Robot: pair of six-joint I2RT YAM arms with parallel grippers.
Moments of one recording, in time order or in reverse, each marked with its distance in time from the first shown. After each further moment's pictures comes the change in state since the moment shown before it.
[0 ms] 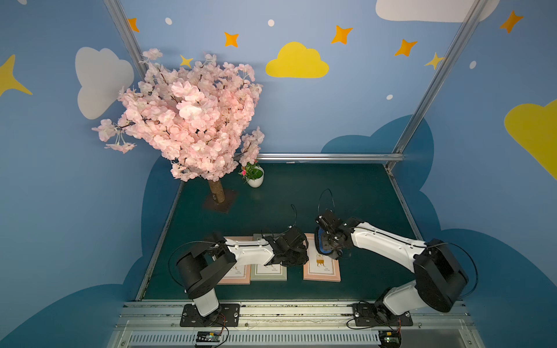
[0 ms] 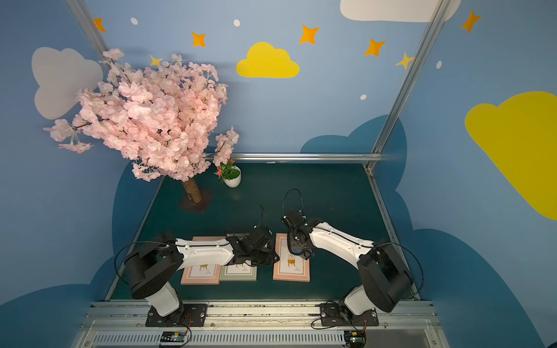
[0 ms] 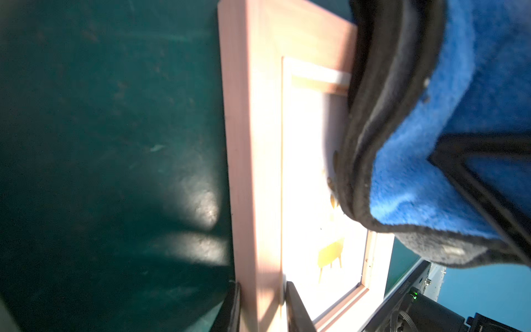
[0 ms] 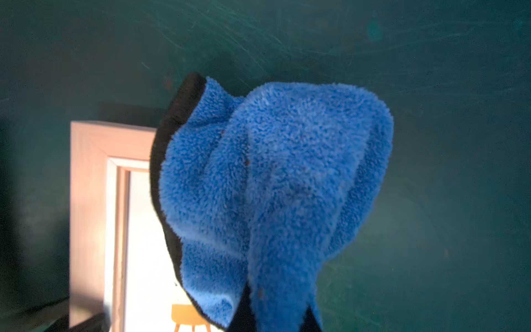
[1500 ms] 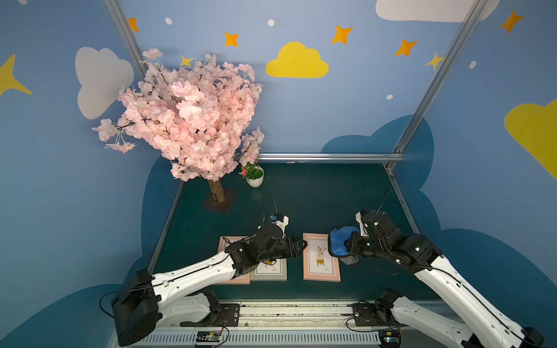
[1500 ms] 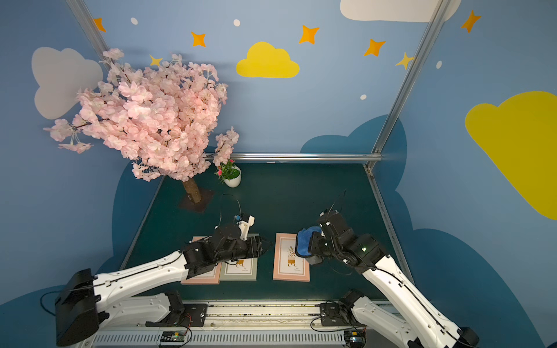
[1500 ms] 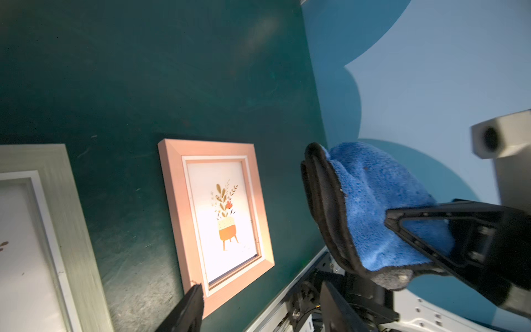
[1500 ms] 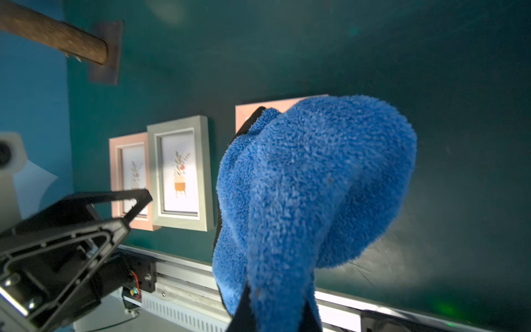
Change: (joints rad) left arm -0.002 -0.489 -0.119 -0.007 -0.081 0.031; right arm -0.059 -0.687 0.006 -0.325 -0.261 0.207
